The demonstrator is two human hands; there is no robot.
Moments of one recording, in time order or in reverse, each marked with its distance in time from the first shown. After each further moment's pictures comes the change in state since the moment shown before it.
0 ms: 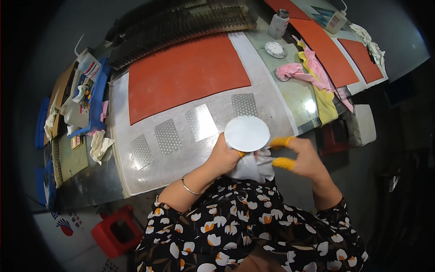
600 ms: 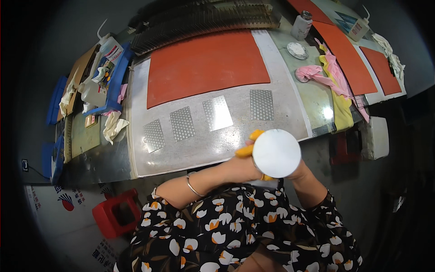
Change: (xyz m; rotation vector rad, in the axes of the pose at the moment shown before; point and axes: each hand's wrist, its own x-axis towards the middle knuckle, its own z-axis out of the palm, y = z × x) left_hand -0.025 0.003 0.019 0.576 -0.286 -0.136; right_hand 0.027 0.015 0.067 0.952 -0.179 -0.258
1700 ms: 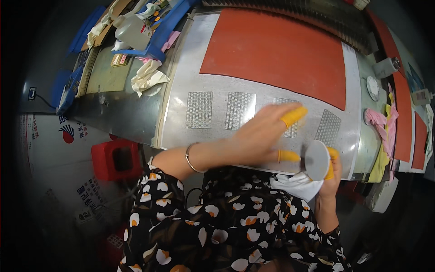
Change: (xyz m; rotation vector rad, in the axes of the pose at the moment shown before) left_hand -0.034 -0.009 -0.116 0.614 0.439 0.119; right_hand 0.039 0.021 -0.007 -0.112 0.379 0.079
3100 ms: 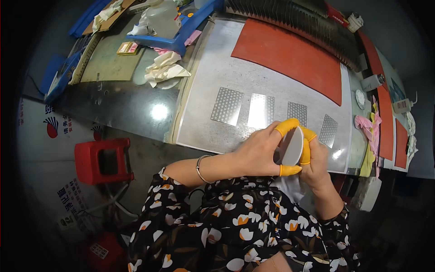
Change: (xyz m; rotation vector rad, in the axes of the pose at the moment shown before) left_hand -0.084 0.012 -0.007 -0.323 0.319 -0.006; right_hand 0.012 -0.053 0.136 -0.790 -0.345 -0.418
